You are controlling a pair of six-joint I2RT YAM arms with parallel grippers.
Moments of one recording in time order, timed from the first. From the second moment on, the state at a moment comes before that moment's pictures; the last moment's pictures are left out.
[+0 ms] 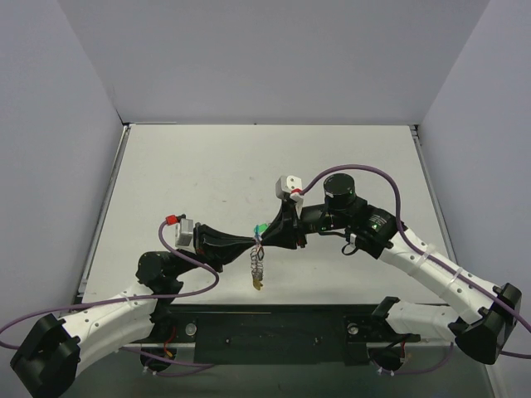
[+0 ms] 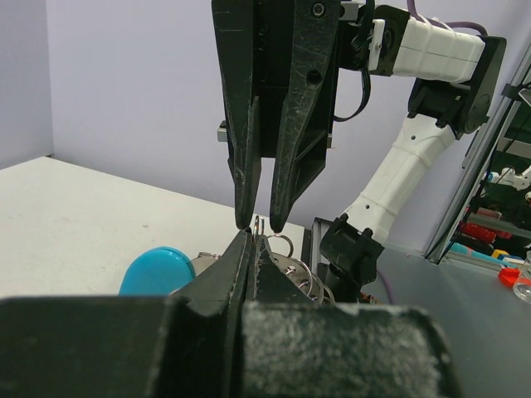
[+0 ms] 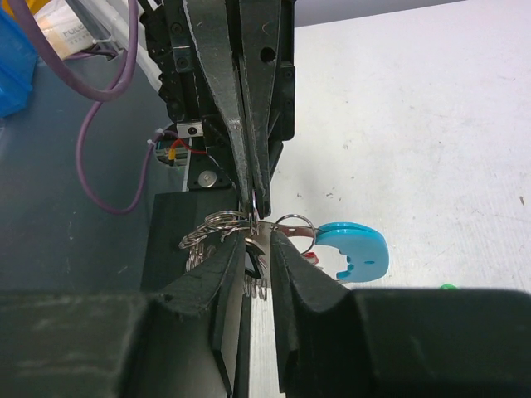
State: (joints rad) left arm -0.73 0.80 0.18 1.17 0.51 -0.56; right arm 0.80 1.11 1.01 -0.21 -0.79 -0.06
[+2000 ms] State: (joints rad) left arm -0.77 0.51 0.29 0.60 0.38 -0.40; right arm 0.79 1.32 1.46 -1.20 -0.58 -0.70
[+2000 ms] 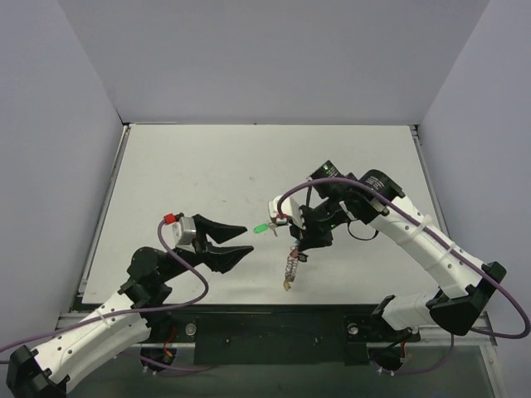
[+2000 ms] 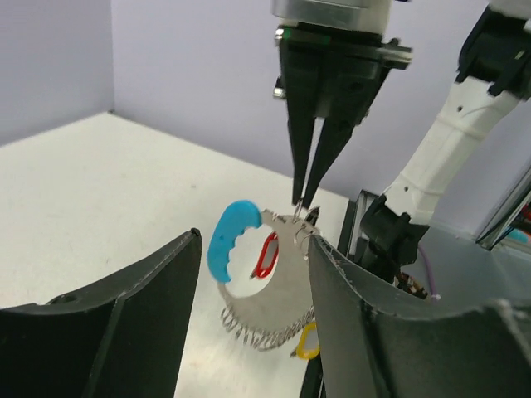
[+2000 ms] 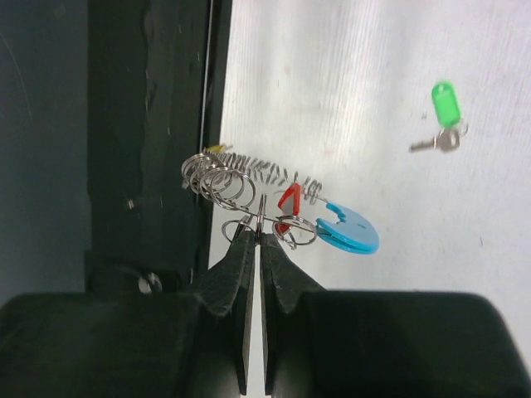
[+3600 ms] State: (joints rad) left arm -1.02 1.42 0.38 1.30 0.18 -0.18; right arm 0.85 1.60 1.75 -1.54 -0.19 -1.02
